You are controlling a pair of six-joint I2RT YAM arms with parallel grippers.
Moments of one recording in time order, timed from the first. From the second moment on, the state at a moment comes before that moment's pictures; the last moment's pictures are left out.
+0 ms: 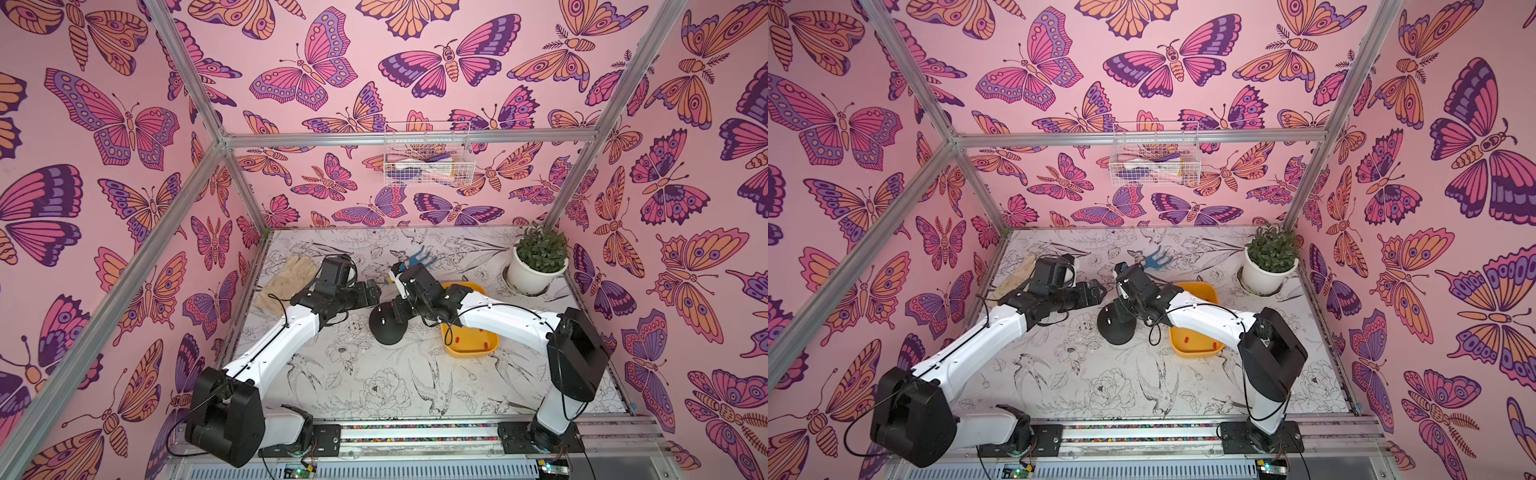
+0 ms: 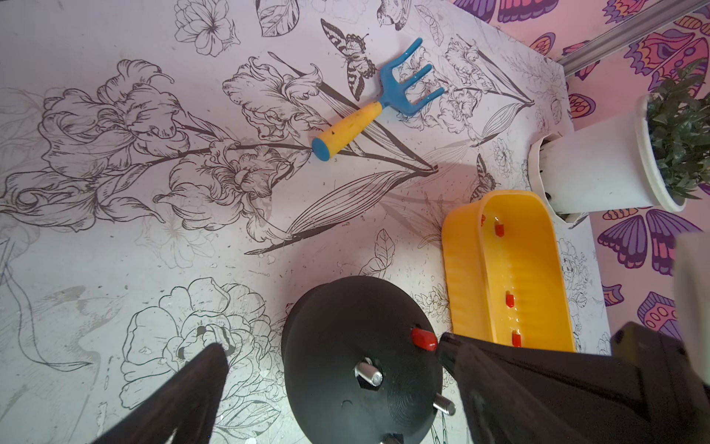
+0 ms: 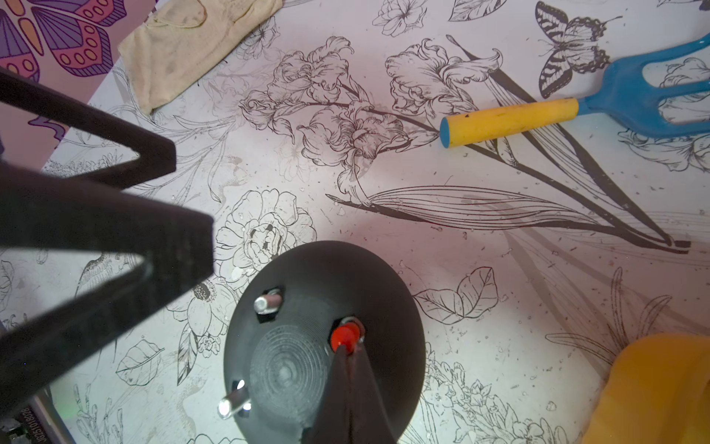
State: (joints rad) left arm -0.37 1.33 0.98 -0.45 0.19 -0.52; right arm 0.87 1.76 1.31 -0.37 0.03 0.37
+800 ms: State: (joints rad) left arm -0.37 1.31 0.98 -0.44 0.20 -0.52; right arm 0.75 1.57 1.31 -0.56 0.20 0.36
